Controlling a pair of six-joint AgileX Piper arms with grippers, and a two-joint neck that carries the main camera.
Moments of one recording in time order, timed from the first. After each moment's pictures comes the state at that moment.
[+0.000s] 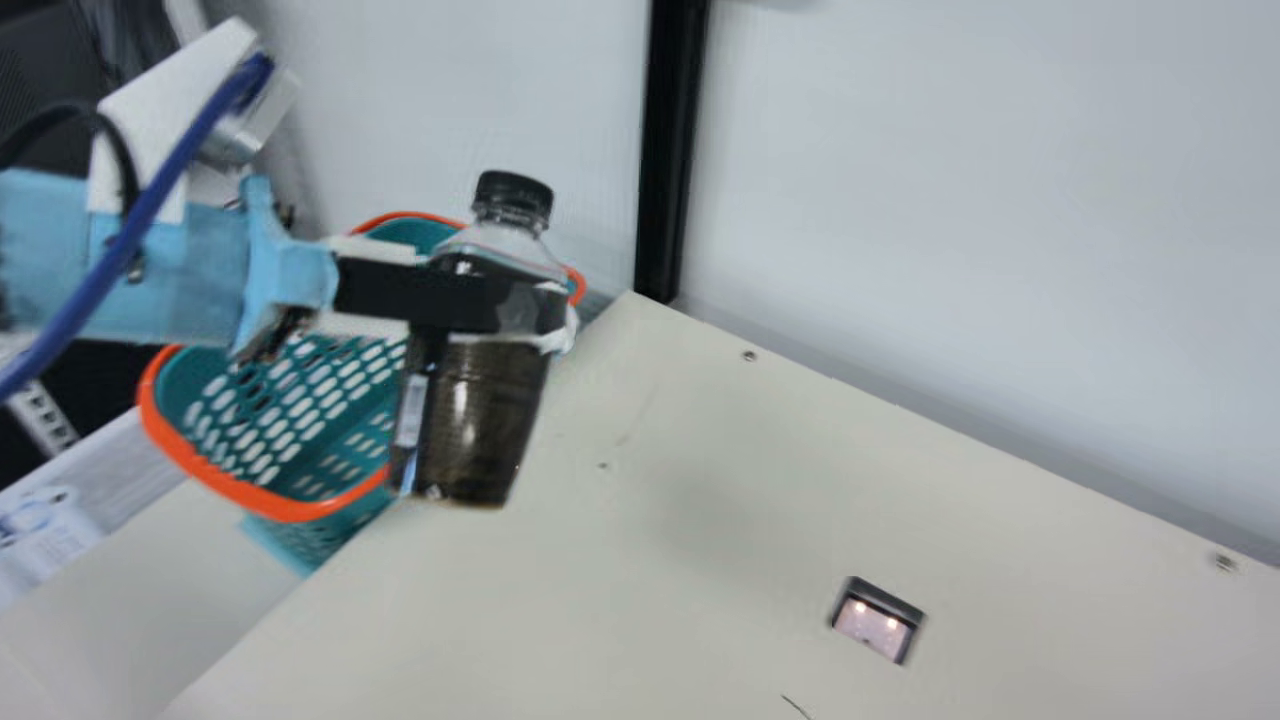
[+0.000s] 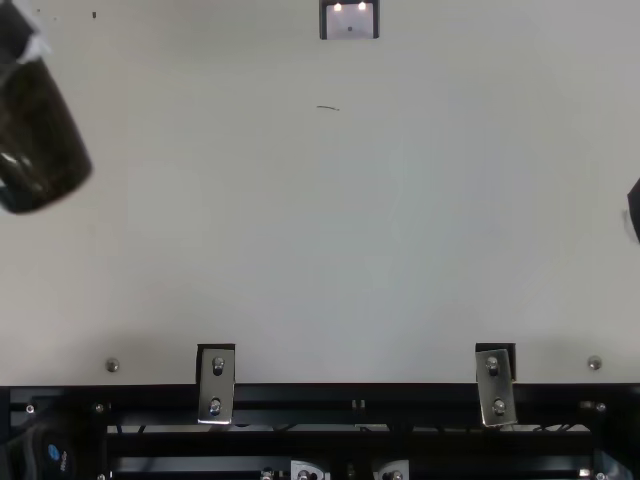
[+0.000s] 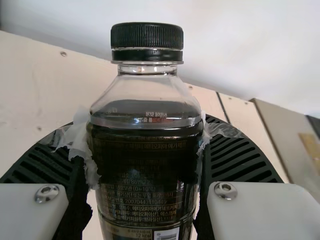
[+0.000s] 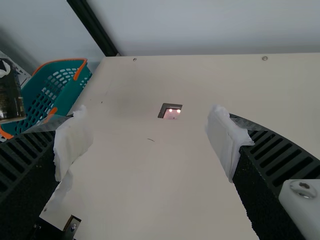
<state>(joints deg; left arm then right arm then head) 29.5 59.5 -55.8 -60.4 68.4 35.1 -13.6 46.5 -65.4 41.3 70.0 -20.8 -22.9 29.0</state>
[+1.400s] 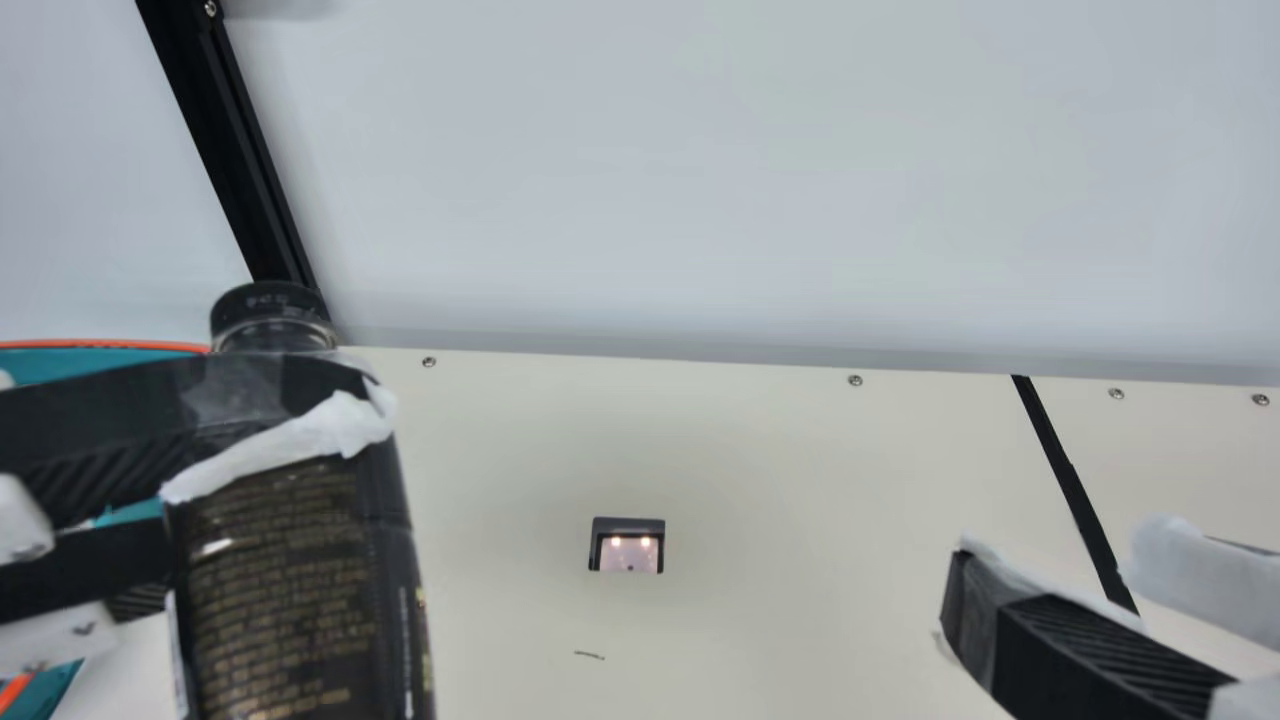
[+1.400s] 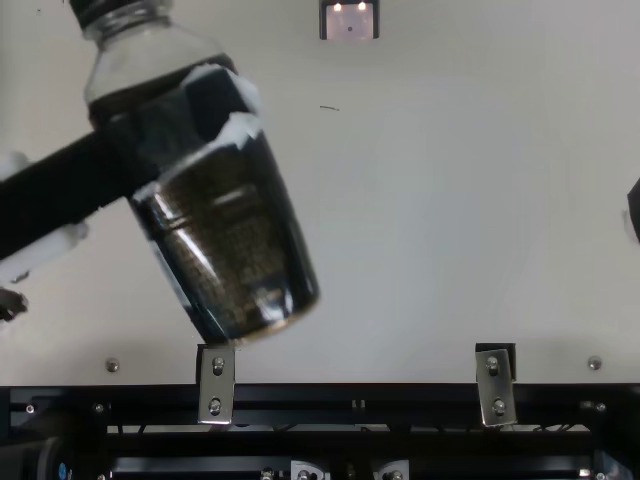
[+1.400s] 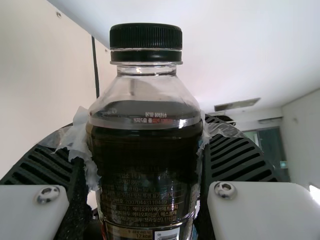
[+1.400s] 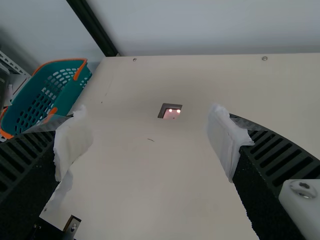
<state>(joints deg) 9.0 54.9 -51.3 -77.9 68.3 5.5 -13.6 46.5 -65.4 41.3 70.0 -20.8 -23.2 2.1</state>
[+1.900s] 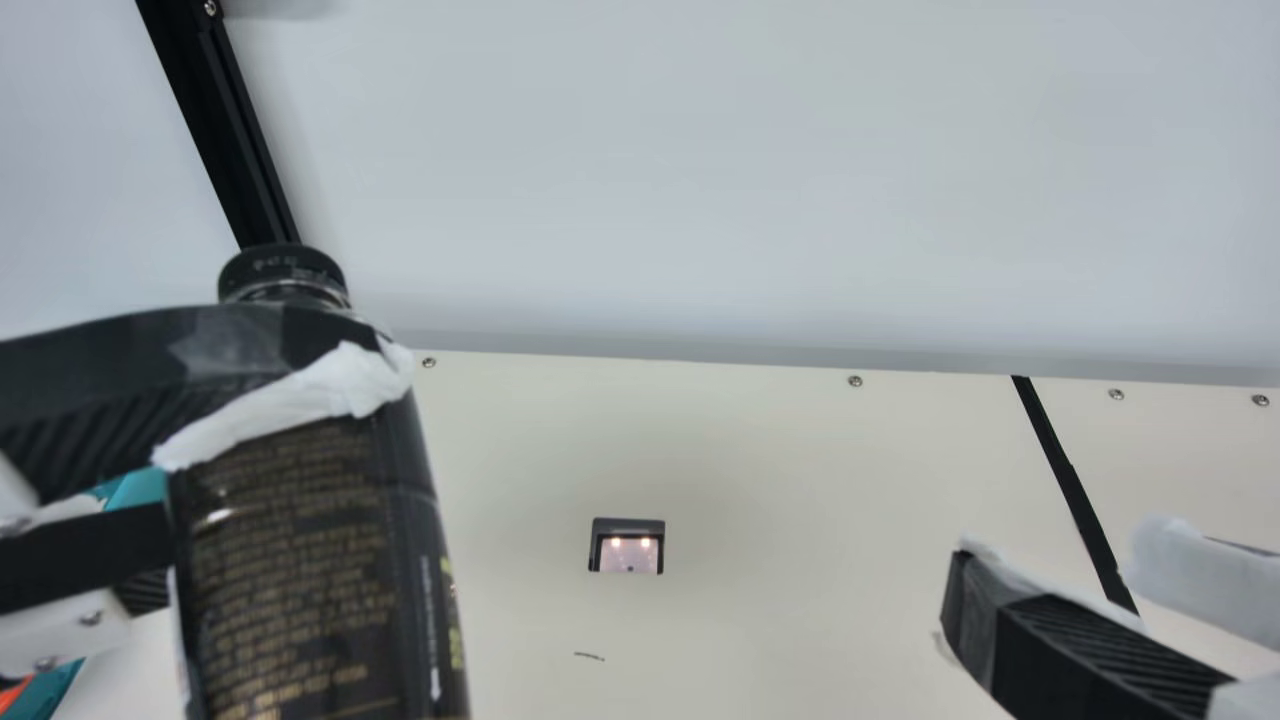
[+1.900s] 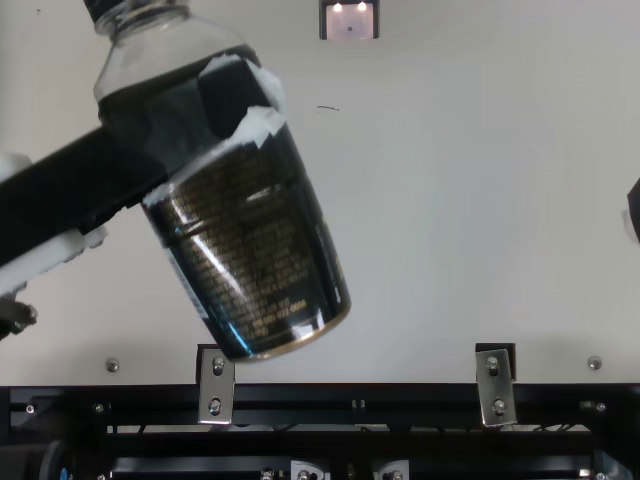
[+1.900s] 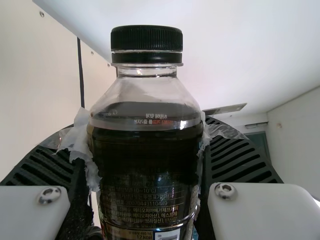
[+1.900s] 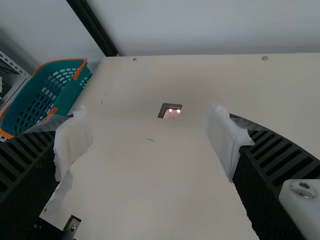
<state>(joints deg) 4.8 54.2 -52.4 -79.5 64.0 1.8 -13.6 46.5 -65.4 41.3 70.0 -20.8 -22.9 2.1</state>
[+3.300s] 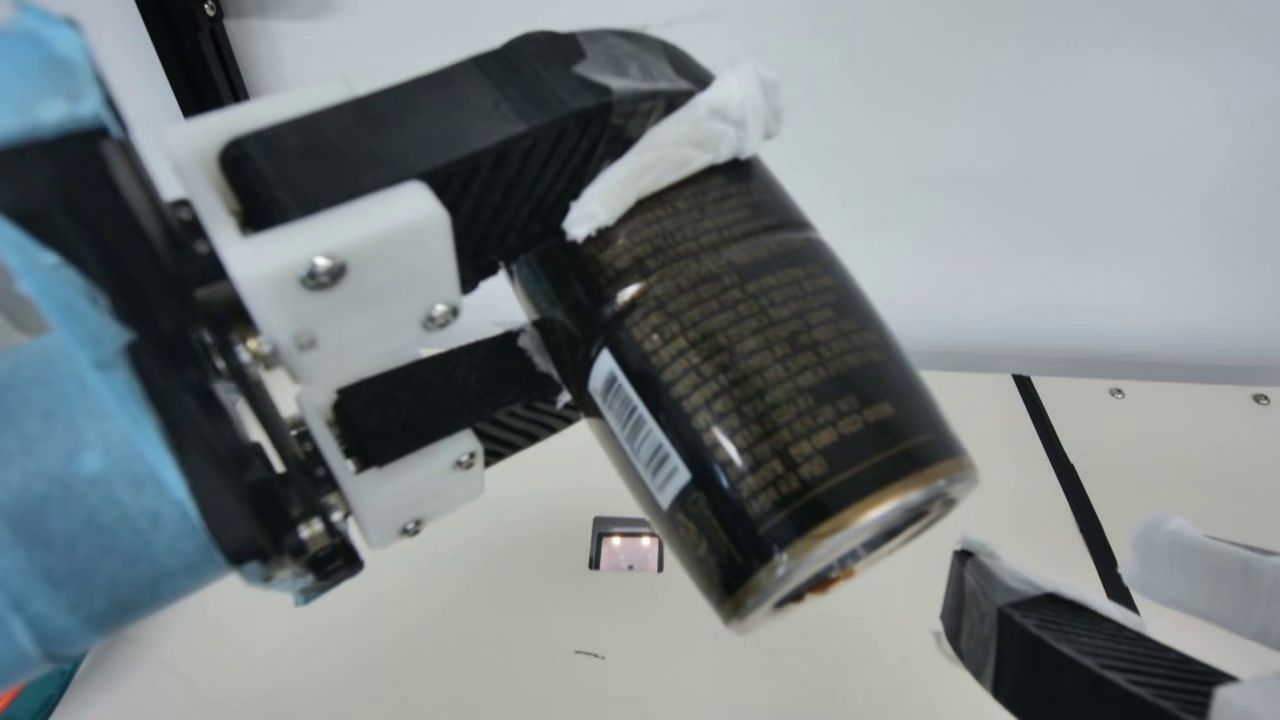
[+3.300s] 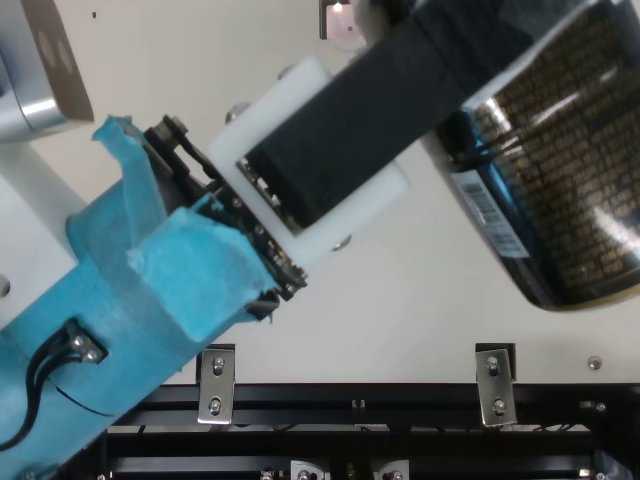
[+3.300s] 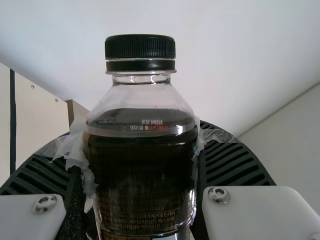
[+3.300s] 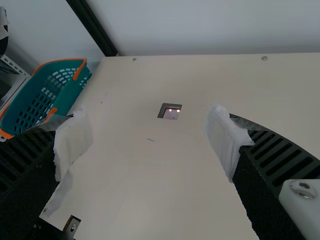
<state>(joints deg) -43.7 62.8 -62.0 -69.5 8.4 -11.6 -13.6 46.5 -65.4 41.3 70.0 -20.8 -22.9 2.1</state>
